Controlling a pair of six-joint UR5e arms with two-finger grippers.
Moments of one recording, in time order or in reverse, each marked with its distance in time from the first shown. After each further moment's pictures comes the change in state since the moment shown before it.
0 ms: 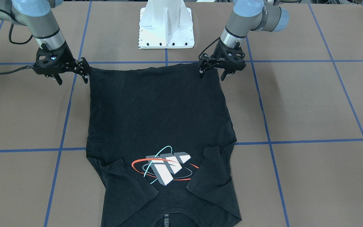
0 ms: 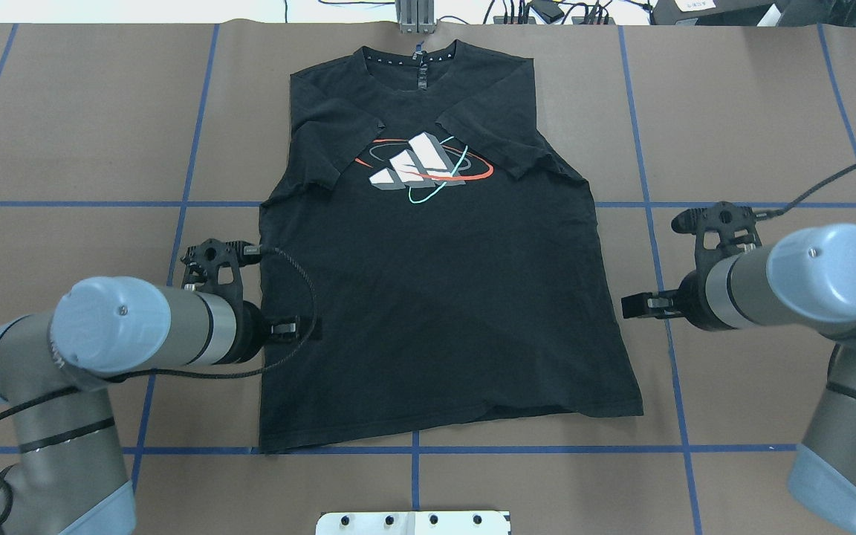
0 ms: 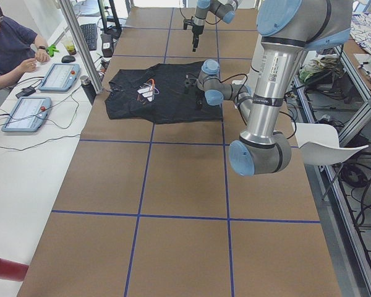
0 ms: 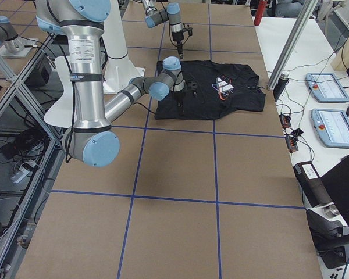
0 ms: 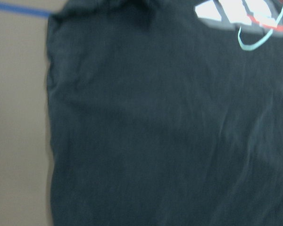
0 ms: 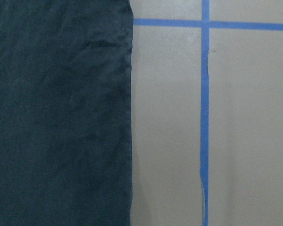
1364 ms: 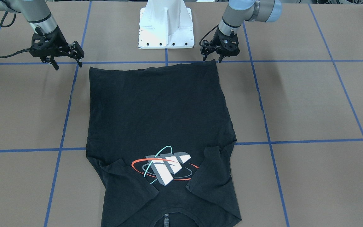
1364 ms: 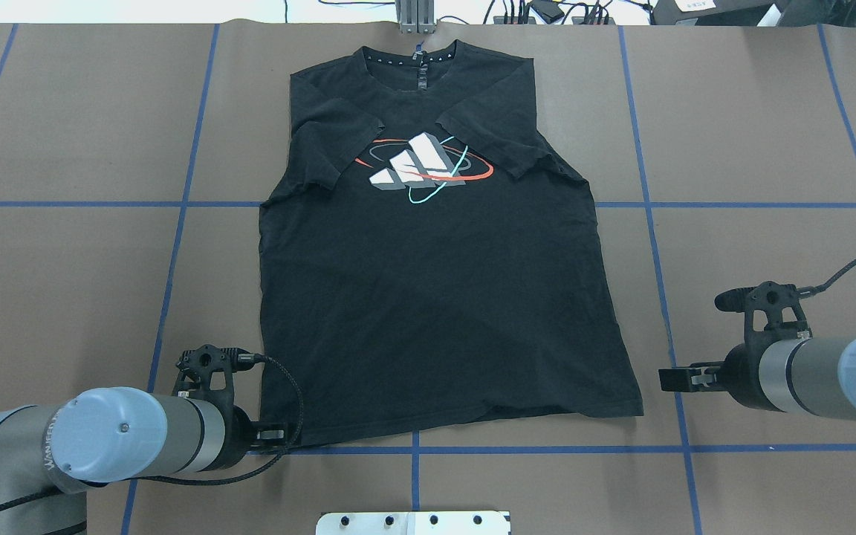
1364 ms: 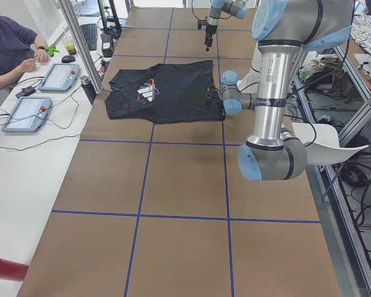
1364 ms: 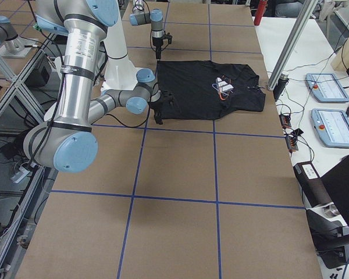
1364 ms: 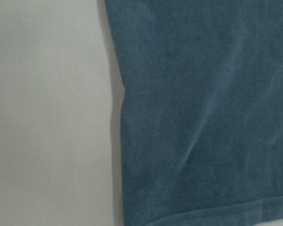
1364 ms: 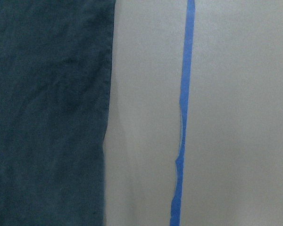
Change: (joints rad) left arm 0.198 0.102 -0.033 -0.004 0.021 -0.108; right arm -0.142 -0.242 0.041 0.276 -0.086 0.074
